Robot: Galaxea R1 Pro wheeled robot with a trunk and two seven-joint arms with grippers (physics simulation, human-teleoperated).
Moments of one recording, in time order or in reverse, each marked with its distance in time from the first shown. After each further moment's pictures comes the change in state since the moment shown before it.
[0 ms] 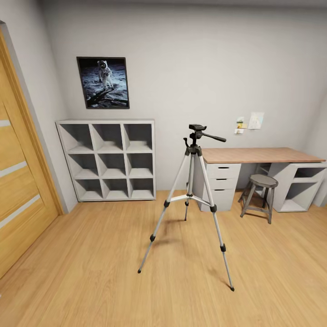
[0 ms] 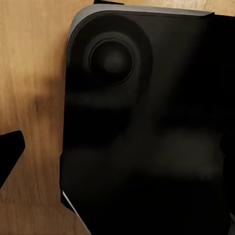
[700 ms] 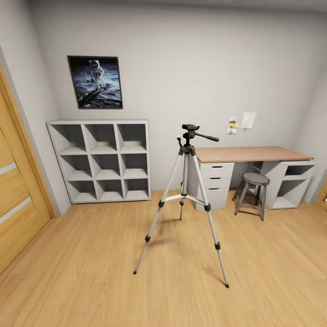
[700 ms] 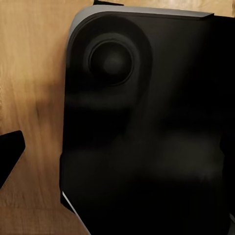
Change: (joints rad) left arm 0.000 0.000 0.000 -0.002 0.000 0.000 0.000; right arm 0.000 0.003 -0.002 -0.002 0.000 -0.005 0.000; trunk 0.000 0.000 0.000
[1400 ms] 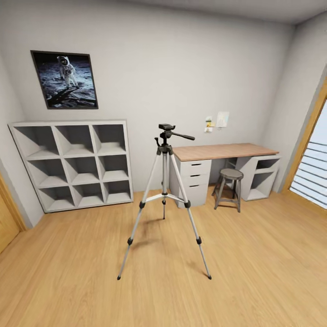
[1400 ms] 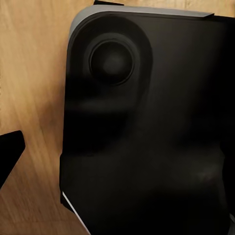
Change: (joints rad) left arm 0.000 0.000 0.001 0.000 0.000 0.000 0.000; right arm 0.000 0.000 -0.011 0.002 -0.015 -0.044 0.000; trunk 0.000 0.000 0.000
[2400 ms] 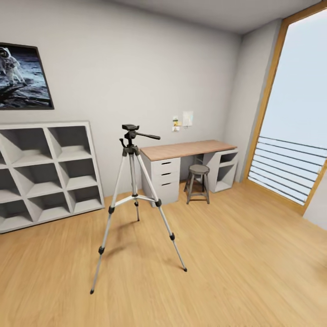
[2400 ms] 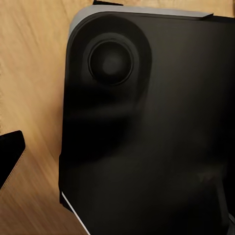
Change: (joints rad) left arm 0.000 -0.001 0.000 0.000 0.000 0.001 0.000; right arm 0.000 0.000 0.009 0.000 0.014 -0.002 0.007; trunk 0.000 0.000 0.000
